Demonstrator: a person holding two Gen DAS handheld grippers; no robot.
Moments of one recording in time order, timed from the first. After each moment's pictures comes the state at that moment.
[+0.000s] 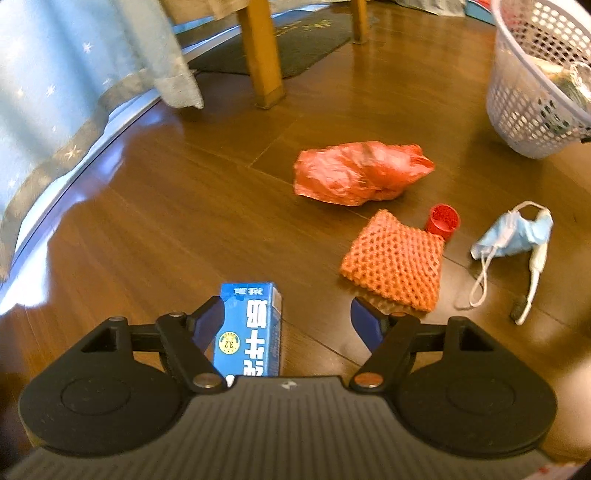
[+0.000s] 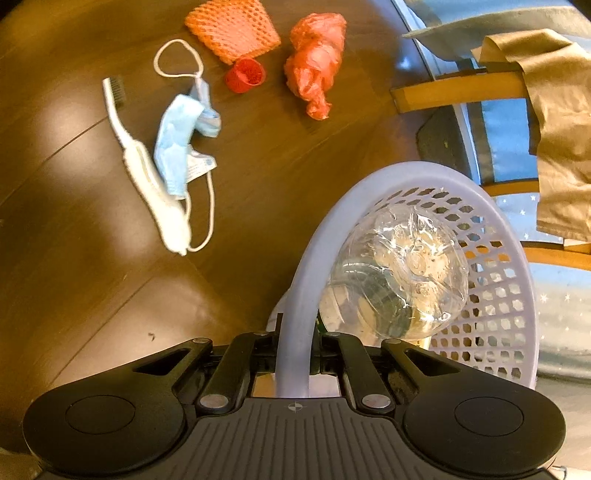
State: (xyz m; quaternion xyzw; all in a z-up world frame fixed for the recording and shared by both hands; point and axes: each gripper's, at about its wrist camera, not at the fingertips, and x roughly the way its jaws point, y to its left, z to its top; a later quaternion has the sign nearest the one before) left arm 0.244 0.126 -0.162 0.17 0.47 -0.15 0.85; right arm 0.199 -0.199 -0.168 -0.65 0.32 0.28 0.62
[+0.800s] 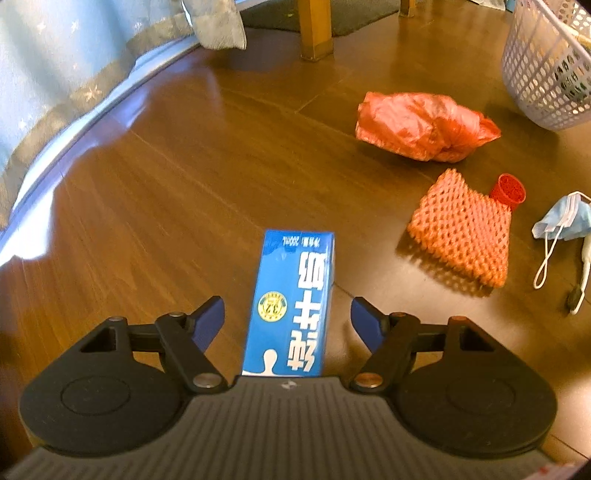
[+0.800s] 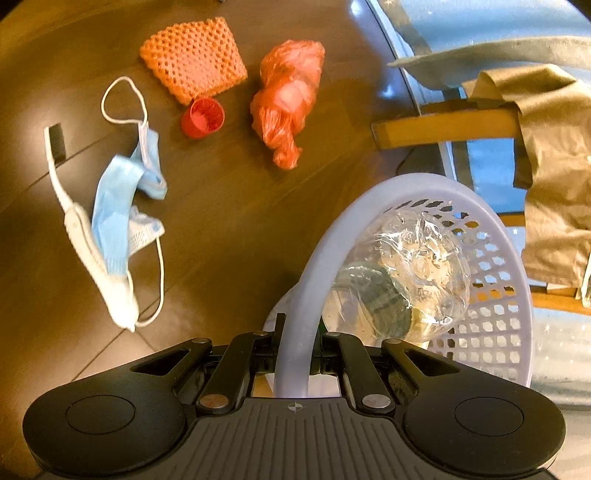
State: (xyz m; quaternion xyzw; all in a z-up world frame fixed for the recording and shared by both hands) left arm 0.260 0.170 -0.212 0.15 0.51 -0.11 0.84; right arm 0.229 -0.149 -0.180 -0.66 0.27 0.28 0.64
